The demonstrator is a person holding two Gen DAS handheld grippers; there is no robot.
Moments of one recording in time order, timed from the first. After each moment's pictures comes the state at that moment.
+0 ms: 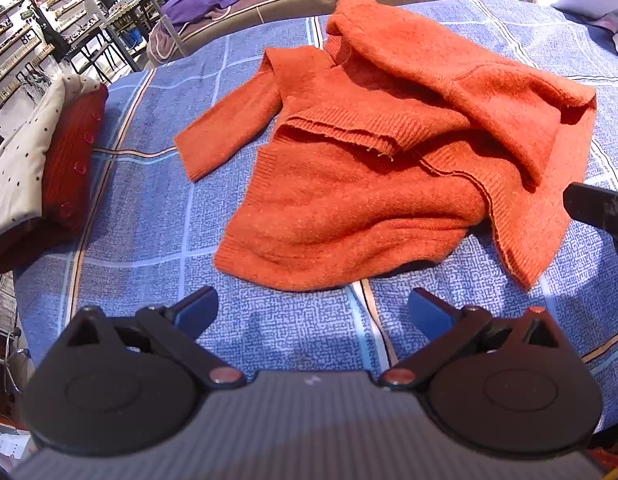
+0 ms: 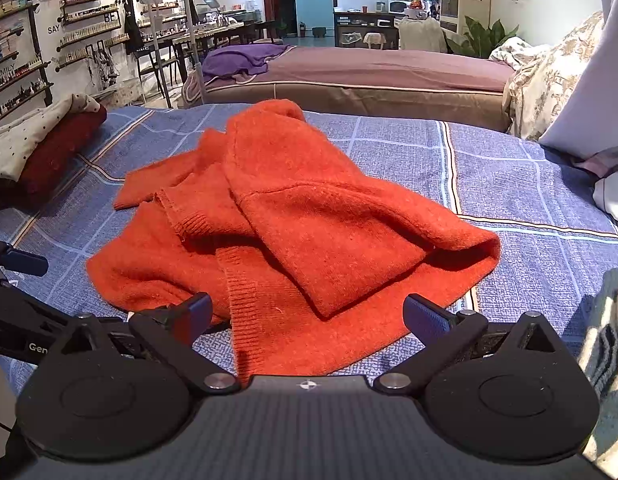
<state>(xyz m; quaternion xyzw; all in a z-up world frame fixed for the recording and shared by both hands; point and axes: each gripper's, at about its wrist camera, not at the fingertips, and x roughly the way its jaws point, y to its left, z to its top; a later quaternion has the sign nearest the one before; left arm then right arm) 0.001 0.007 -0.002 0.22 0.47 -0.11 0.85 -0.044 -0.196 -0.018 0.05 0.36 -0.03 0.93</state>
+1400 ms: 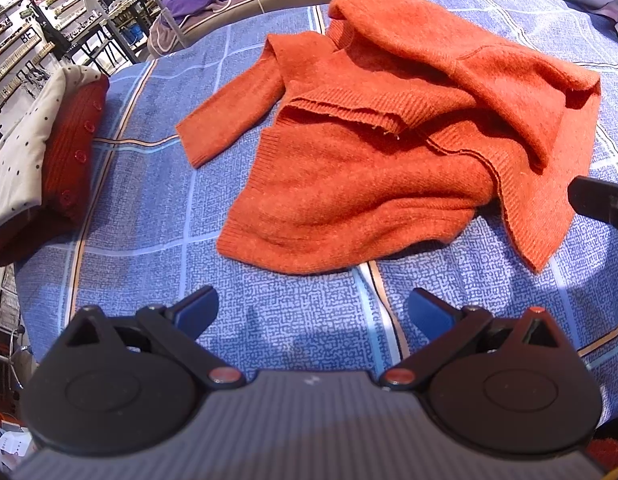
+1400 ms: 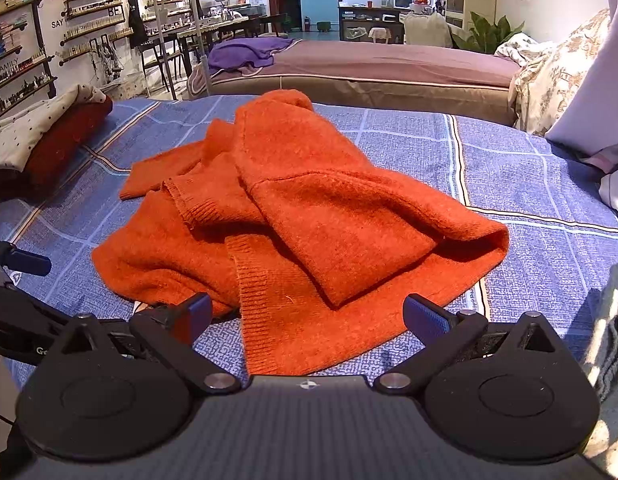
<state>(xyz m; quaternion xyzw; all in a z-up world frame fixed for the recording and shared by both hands) -0.002 0.014 -0.010 0.22 0.47 -0.11 0.84 -0.046 -0.190 -0.022 0.05 0.37 -0.02 0.93</state>
